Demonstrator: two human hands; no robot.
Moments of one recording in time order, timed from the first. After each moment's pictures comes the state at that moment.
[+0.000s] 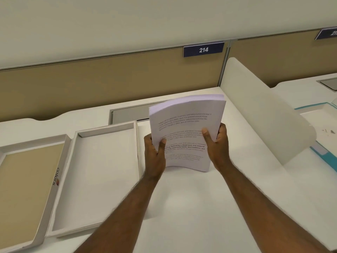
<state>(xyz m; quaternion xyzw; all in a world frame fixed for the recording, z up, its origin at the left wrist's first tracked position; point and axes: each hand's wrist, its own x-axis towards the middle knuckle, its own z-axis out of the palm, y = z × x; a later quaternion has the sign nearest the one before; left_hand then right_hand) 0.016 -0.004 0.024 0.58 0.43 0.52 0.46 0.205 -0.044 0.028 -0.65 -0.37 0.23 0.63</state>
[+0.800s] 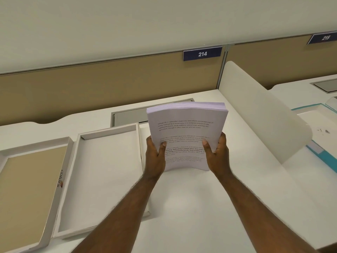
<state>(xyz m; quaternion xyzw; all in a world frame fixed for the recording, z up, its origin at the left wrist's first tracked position) -0.003 0.004 0.015 0.62 0.44 0.46 0.45 0.185 -0.069 0.014 -0.68 -0.41 0.16 0.58</state>
